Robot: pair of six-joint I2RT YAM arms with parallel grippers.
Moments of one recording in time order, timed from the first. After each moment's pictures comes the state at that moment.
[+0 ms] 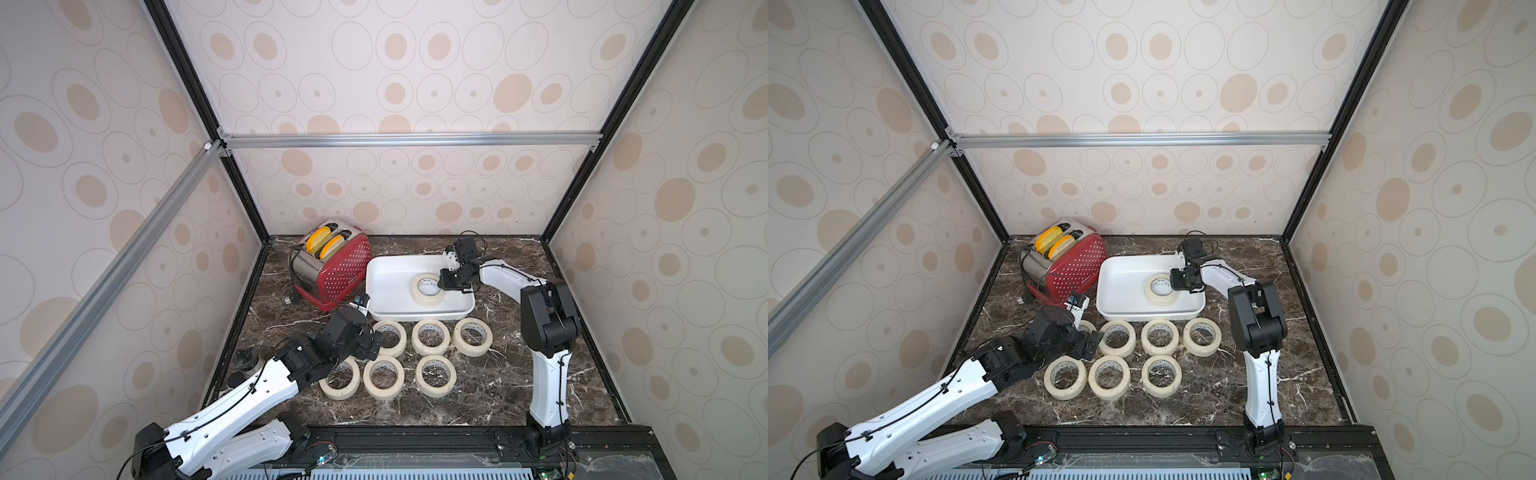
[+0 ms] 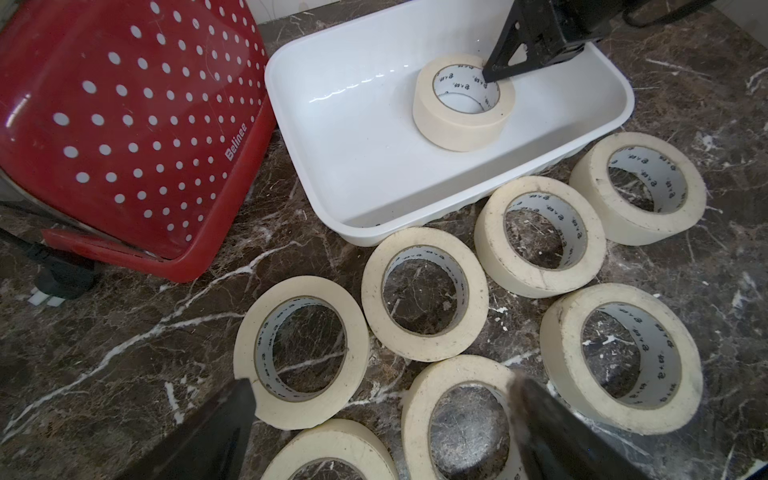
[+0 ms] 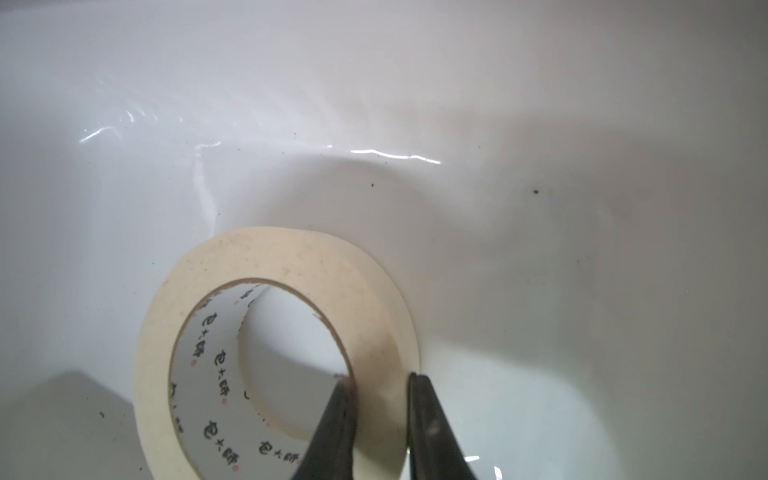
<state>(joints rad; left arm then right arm) -0.79 0.96 0.81 -0.63 -0.30 -0.28 0.41 2.09 1.56 -0.51 -0.22 0.21</state>
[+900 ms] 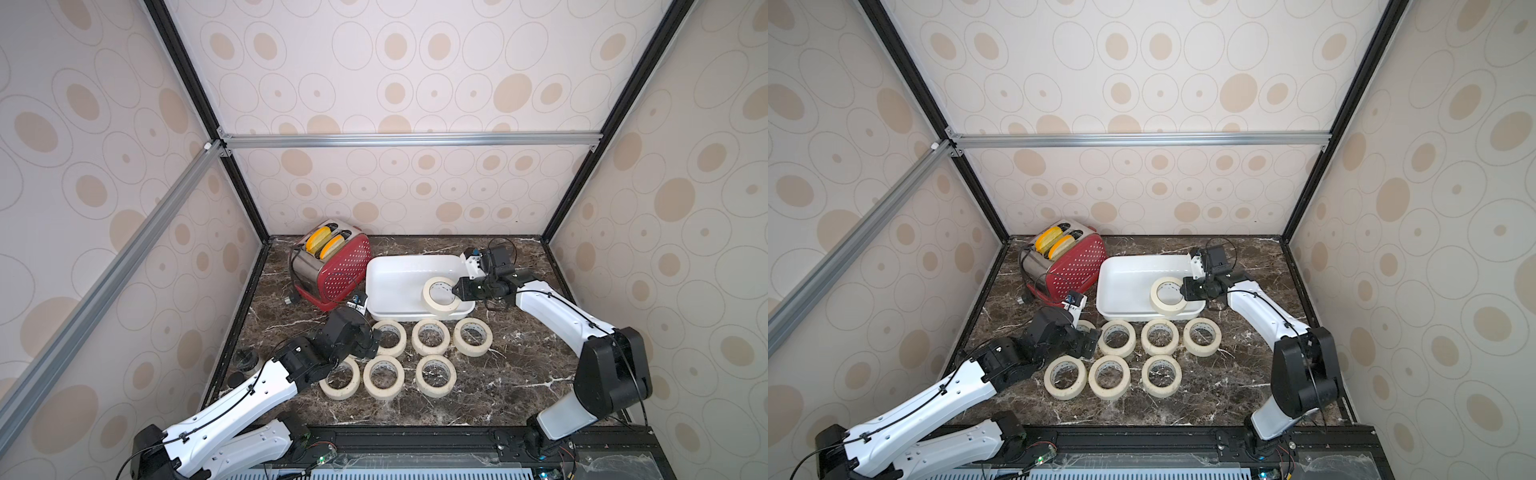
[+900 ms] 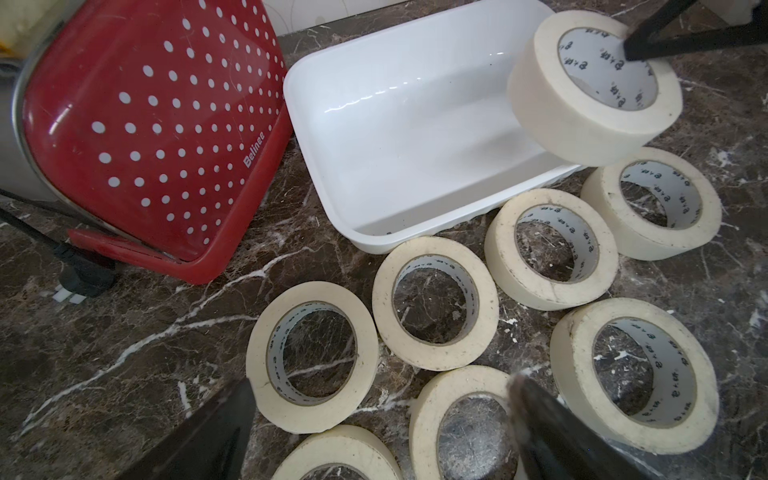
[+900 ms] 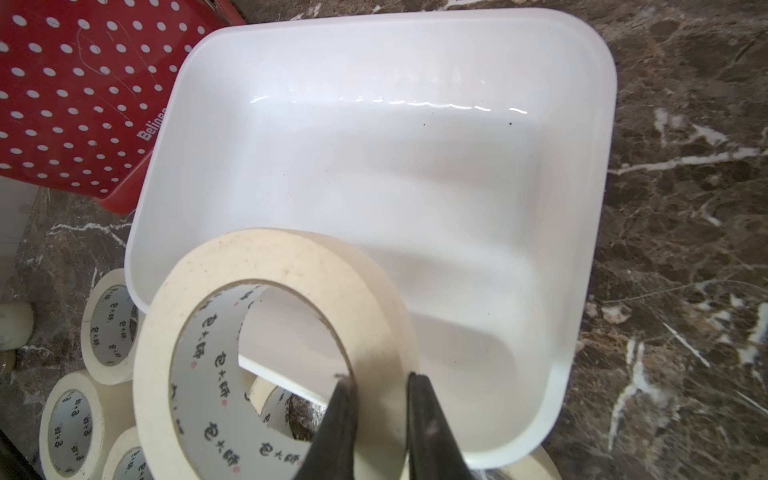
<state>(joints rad) -0.79 0.95 0.81 -0.61 -0.33 -0.28 0.41 1.55 1.18 -0.54 -0.25 0.19</state>
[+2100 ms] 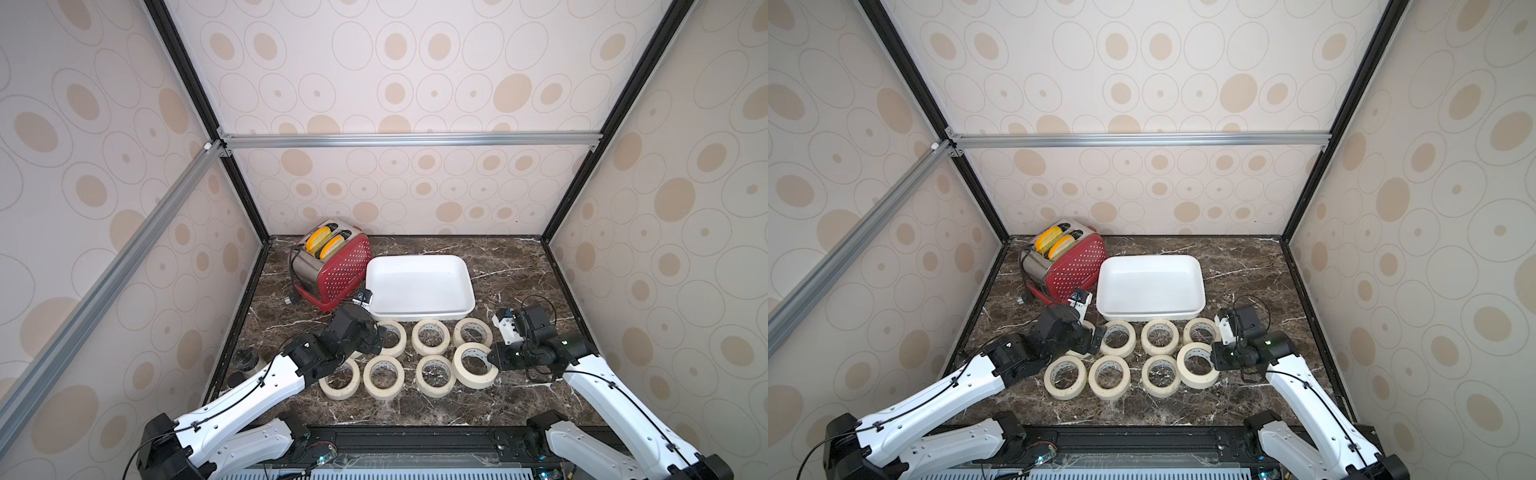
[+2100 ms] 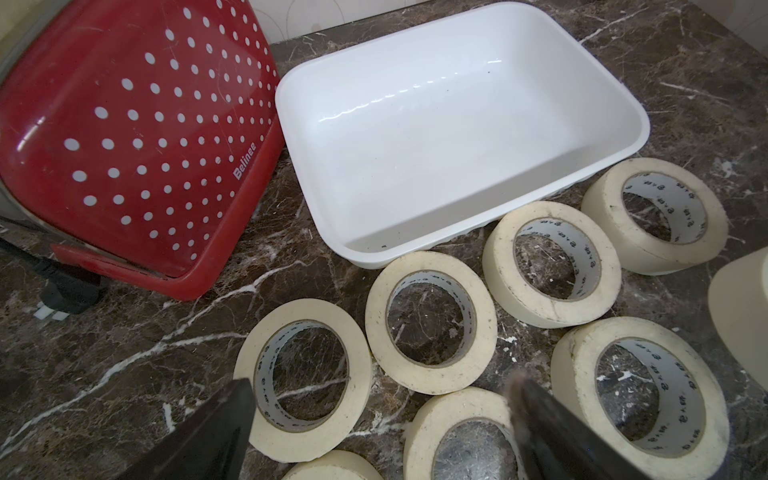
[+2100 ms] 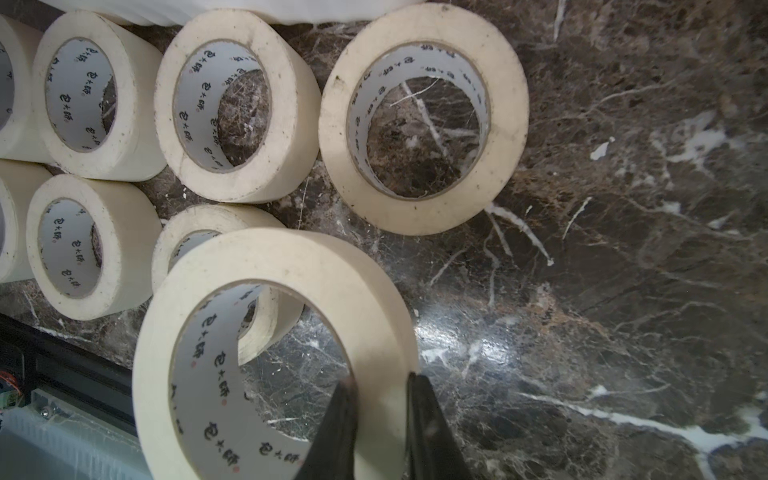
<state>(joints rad) -0.78 1.01 0.81 -0.54 -0.34 -0.27 0.41 0.91 0.73 -0.97 -0.18 0.23</state>
